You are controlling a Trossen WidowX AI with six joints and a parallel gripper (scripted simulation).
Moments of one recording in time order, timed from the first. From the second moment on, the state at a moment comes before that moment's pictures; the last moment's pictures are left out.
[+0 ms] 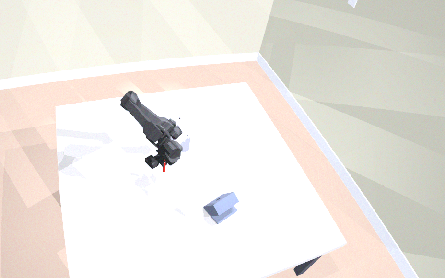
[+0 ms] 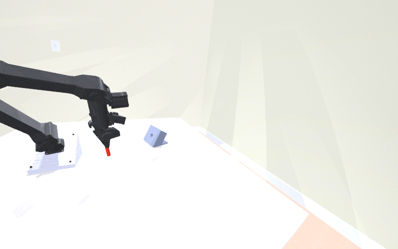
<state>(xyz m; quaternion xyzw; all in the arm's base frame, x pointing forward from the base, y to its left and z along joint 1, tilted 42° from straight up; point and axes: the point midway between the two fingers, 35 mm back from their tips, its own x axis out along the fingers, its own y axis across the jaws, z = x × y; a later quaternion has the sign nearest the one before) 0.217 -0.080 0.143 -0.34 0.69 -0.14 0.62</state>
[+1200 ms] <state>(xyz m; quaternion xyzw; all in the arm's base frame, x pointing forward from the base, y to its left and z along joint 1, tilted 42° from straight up) 0.254 -0.061 0.100 -0.38 0.64 -0.09 0.66</state>
